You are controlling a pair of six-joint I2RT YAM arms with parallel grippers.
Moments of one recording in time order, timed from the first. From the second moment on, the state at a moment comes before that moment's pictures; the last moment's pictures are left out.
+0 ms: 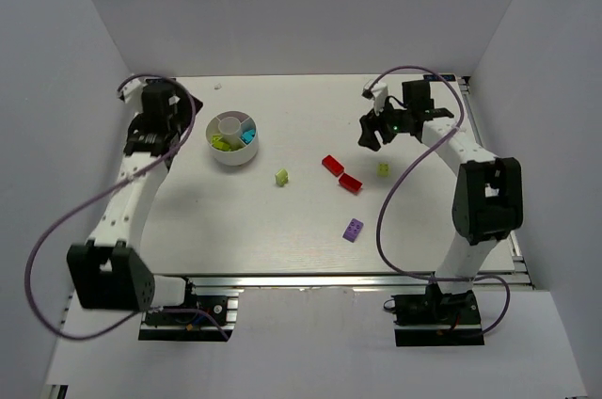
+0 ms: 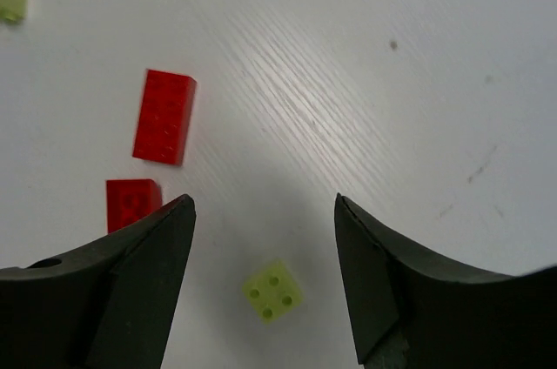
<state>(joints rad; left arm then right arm) -0.06 1.40 1.26 -0.39 -0.36 -0.84 0.21 1.77 1.34 -0.34 -0.63 -0.52</state>
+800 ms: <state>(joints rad) -0.03 0.83 0.76 -0.31 -0.09 -0.73 0.22 1.93 1.38 -0.60 -0.04 0.01</state>
